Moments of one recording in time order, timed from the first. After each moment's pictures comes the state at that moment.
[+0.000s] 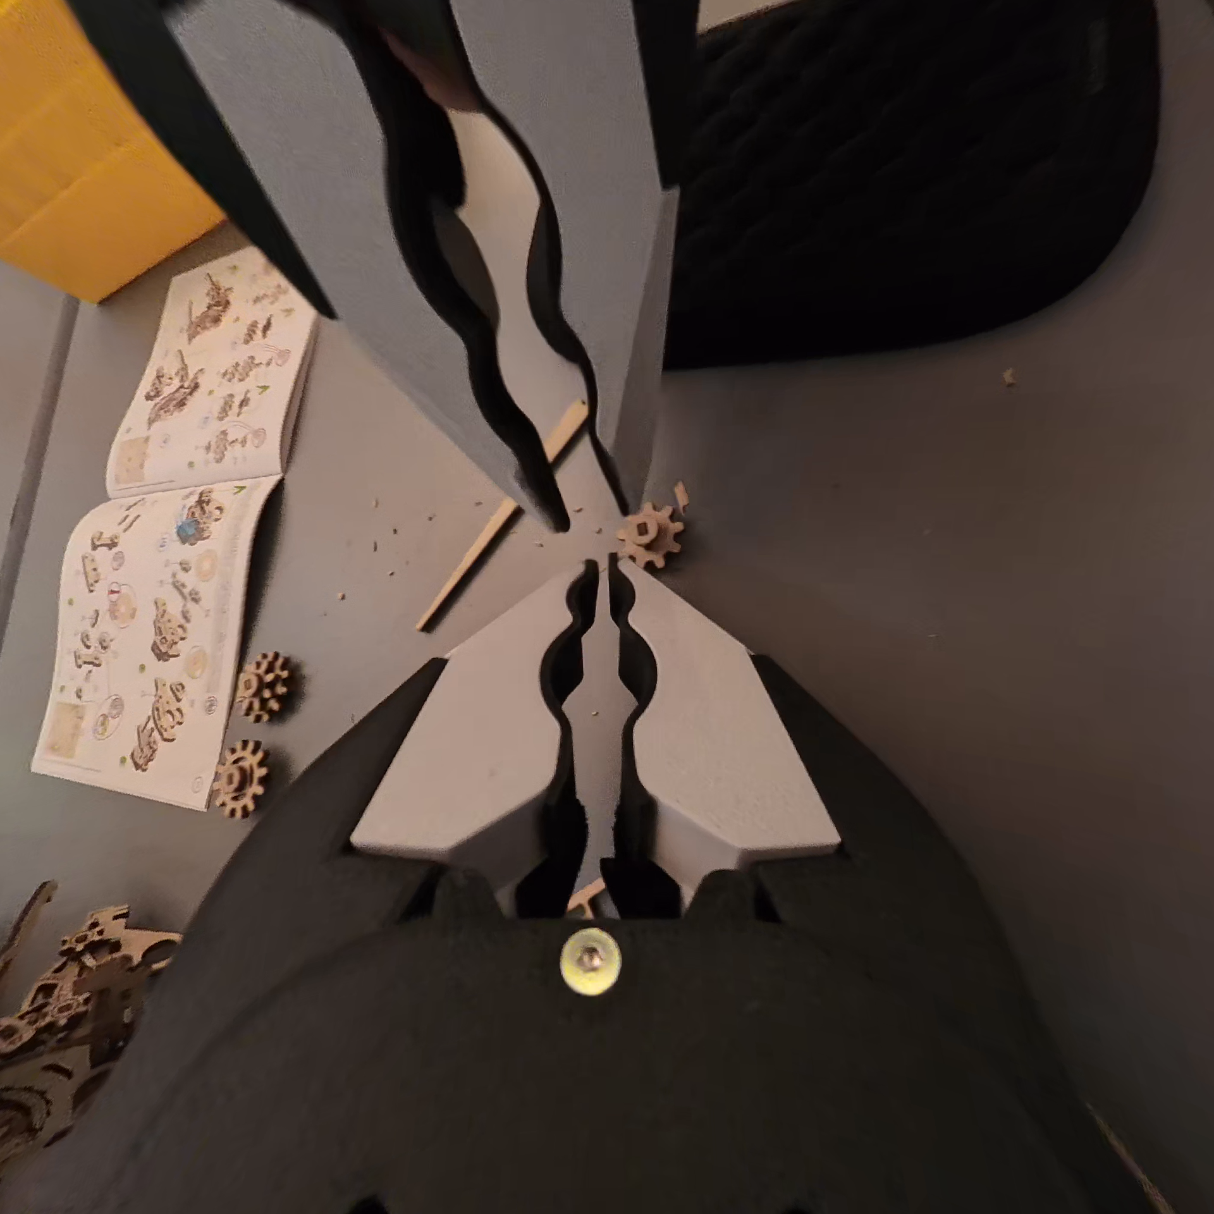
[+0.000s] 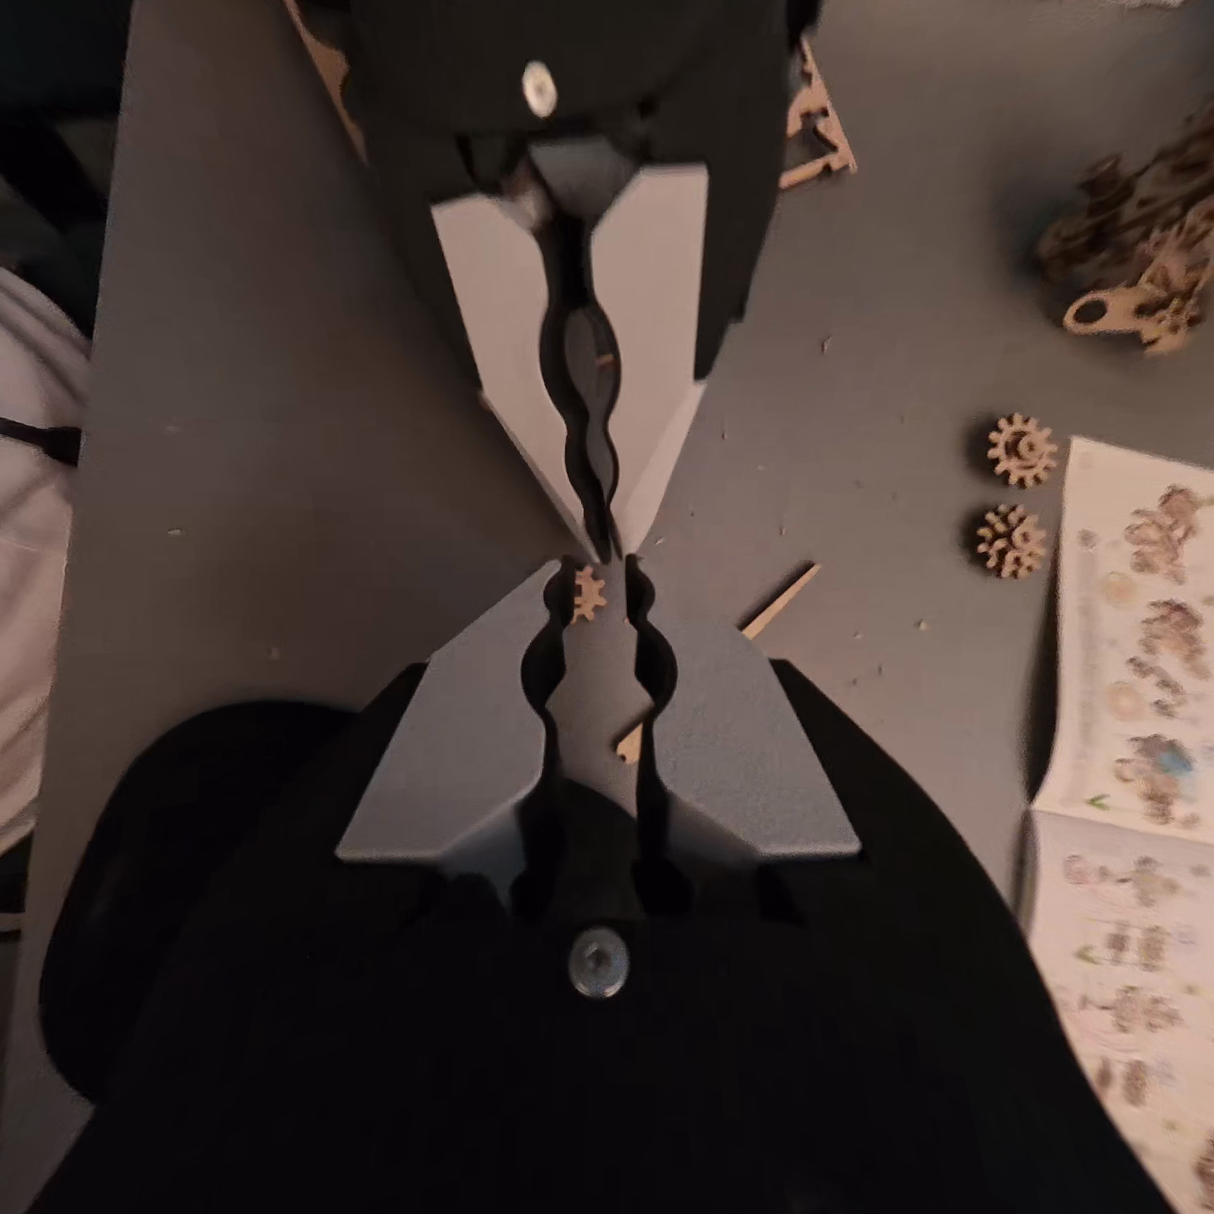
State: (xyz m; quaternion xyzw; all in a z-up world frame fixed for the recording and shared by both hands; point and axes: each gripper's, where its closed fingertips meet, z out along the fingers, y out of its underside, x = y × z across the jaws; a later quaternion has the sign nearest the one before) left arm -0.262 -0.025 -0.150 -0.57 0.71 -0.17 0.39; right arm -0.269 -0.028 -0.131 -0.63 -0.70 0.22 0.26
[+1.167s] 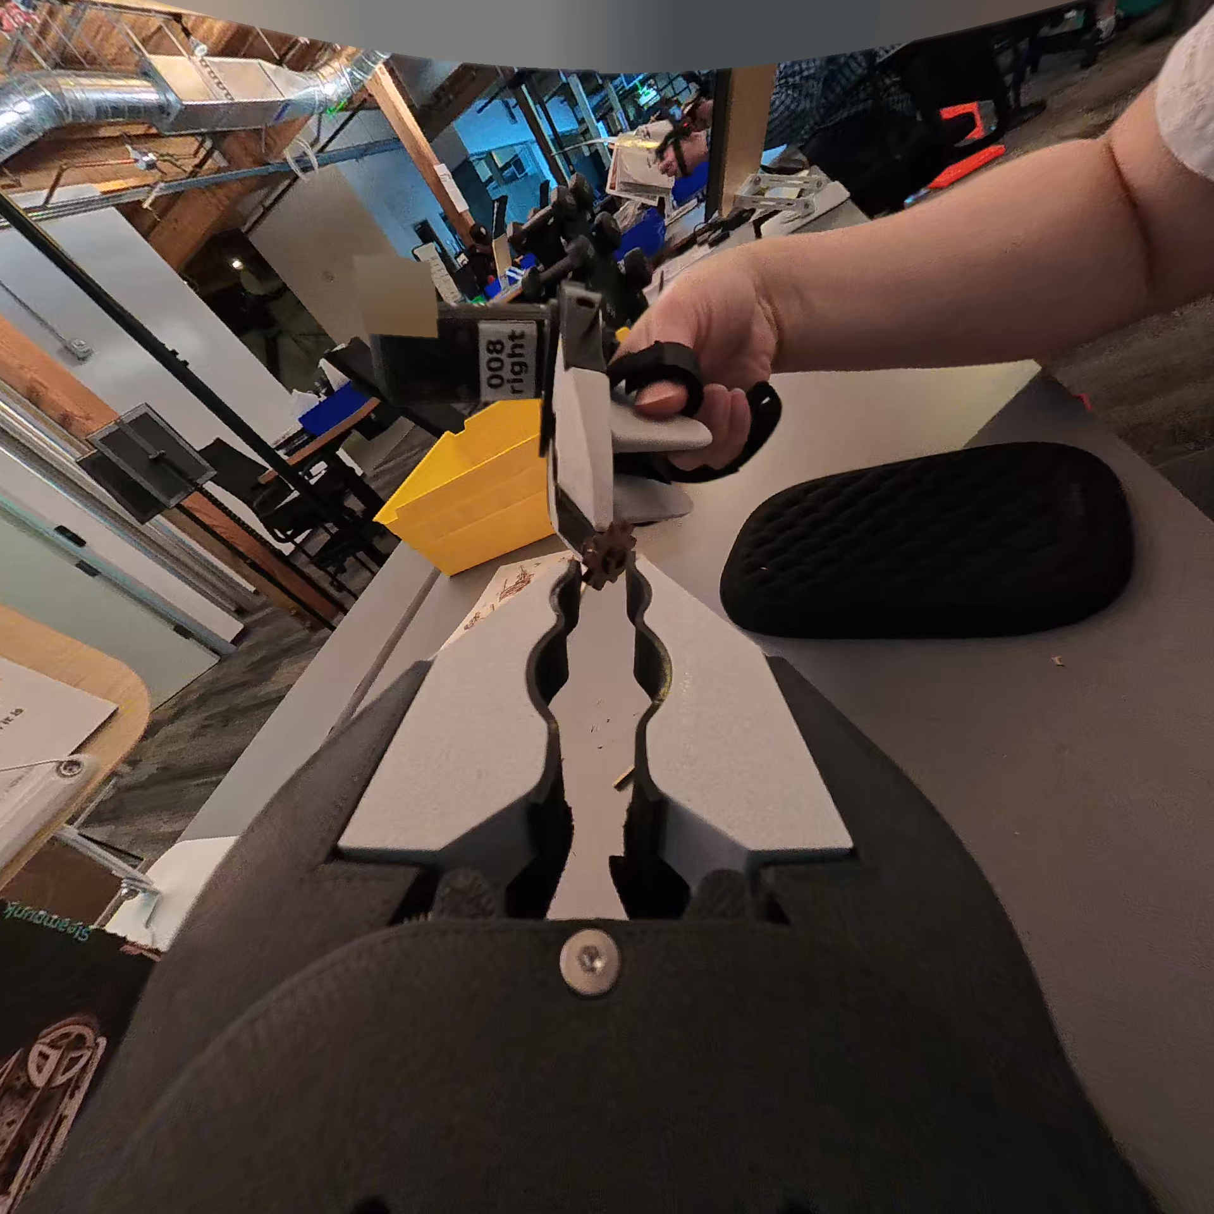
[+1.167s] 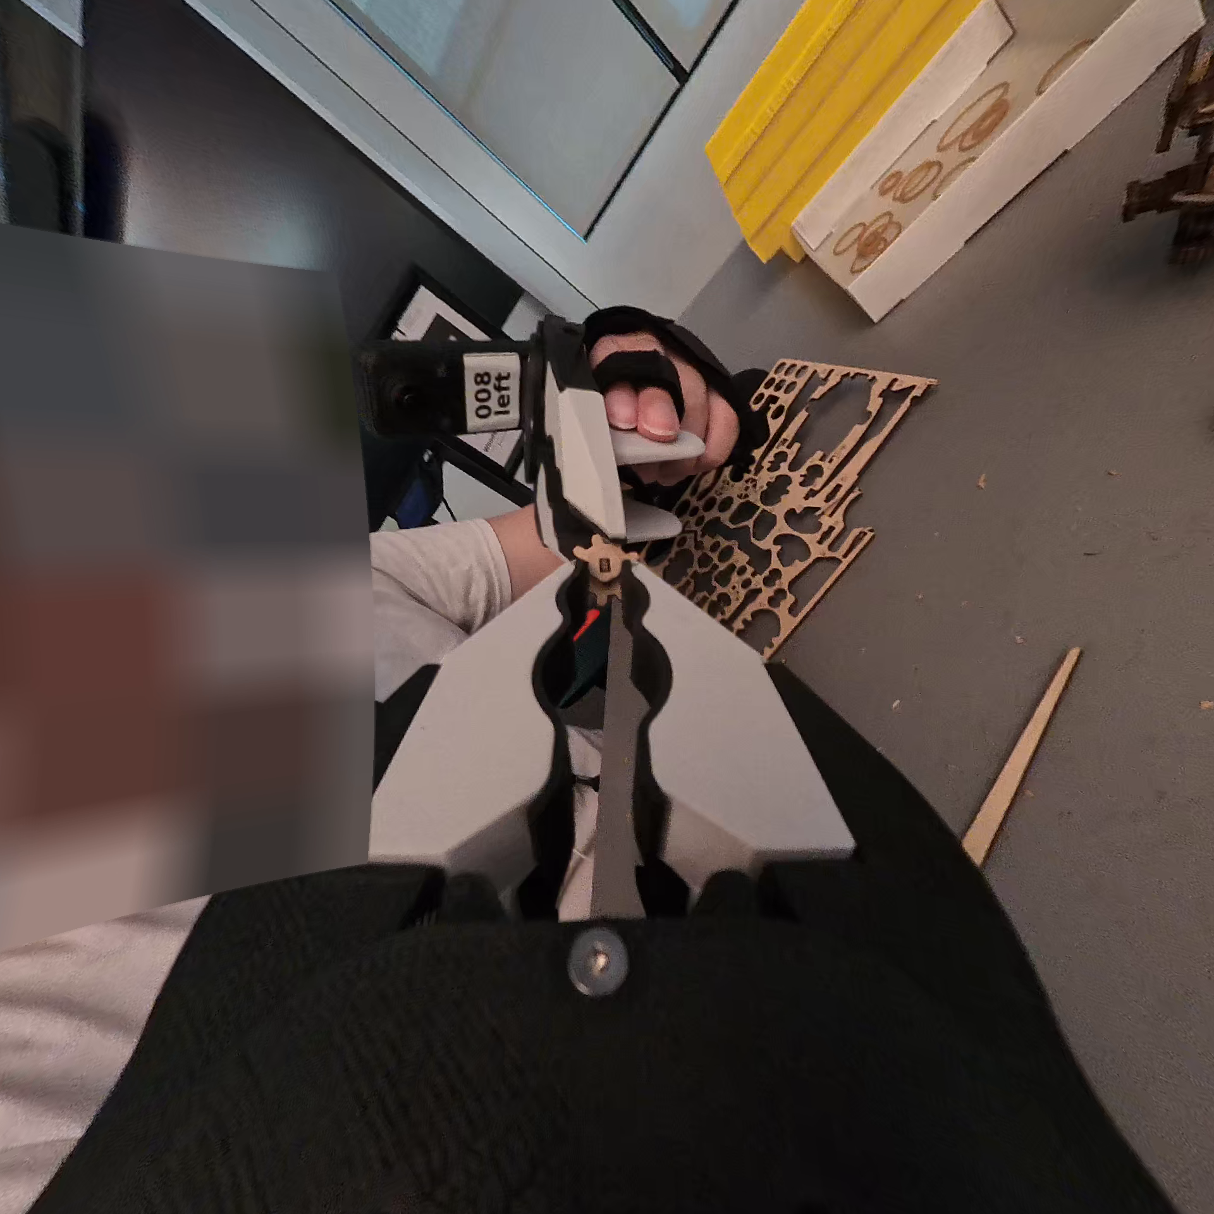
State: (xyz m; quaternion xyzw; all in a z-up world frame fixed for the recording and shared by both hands) left arm -0.270 -0.023 -0.022 -0.46 0.58 -0.24 0.63; right arm -0.278 -0.017 -0.021 -0.66 -0.34 0.66 0.13
